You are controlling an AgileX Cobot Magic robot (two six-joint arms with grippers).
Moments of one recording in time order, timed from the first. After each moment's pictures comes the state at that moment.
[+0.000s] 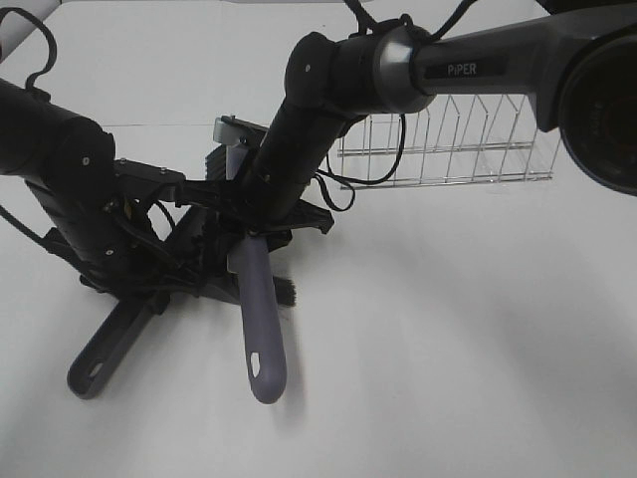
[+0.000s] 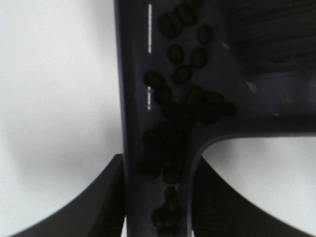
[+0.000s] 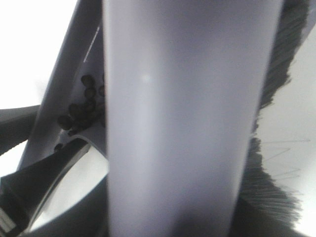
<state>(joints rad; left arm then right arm) -0.45 2.04 -1.07 0.04 0.56 -0.16 0.57 2.41 -1.83 0.52 0.89 0.09</state>
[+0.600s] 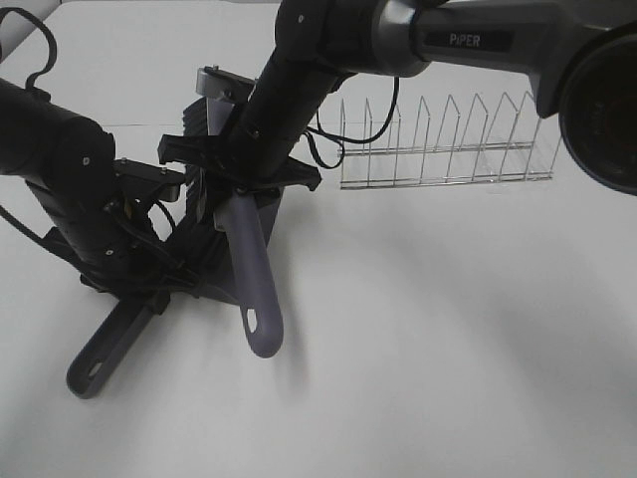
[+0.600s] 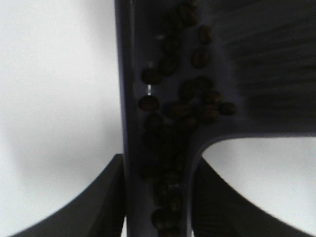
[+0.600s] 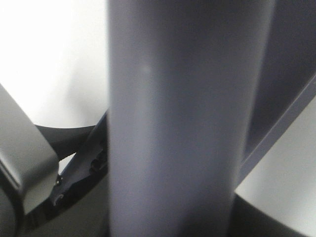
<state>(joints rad) -0.45 2.04 -1.07 0.04 0.56 -0.16 0.57 2.41 -2.00 0.46 0.97 0.09</state>
